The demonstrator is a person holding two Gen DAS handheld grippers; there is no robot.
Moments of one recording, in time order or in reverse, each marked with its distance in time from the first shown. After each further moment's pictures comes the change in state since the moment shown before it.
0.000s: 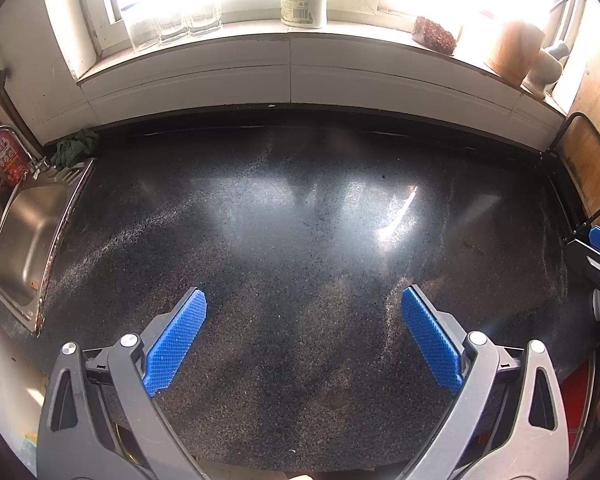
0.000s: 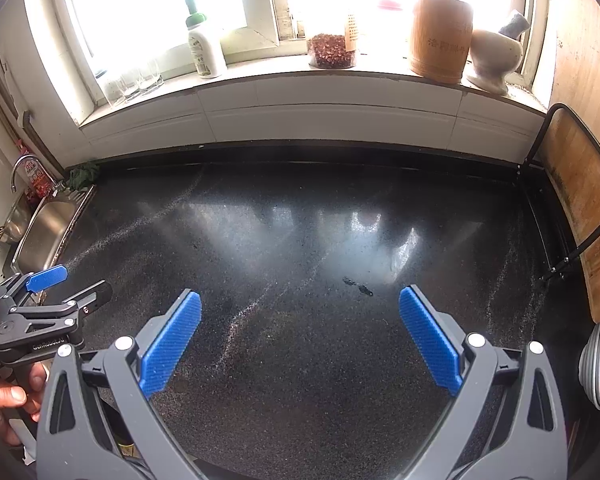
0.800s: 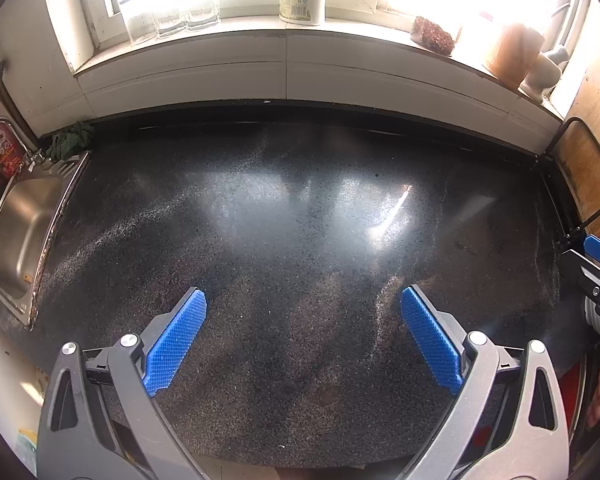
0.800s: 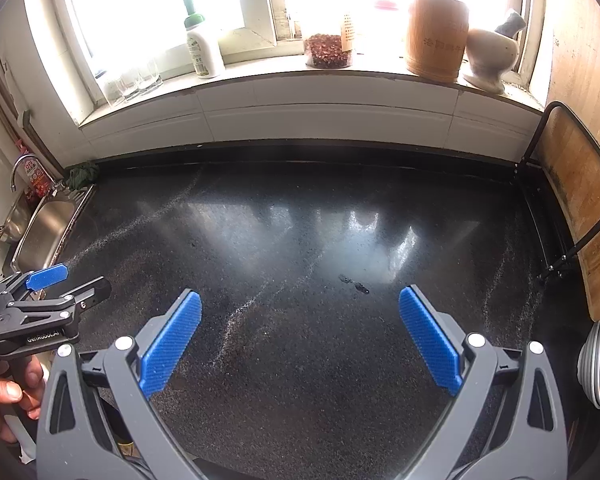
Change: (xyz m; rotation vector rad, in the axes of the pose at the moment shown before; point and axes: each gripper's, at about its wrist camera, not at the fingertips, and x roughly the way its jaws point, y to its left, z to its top) left arm -0.002 -0.001 -0.001 -0.013 0.016 -0.025; right arm -0.002 -0.004 -0.002 0.002 0.001 -0.001
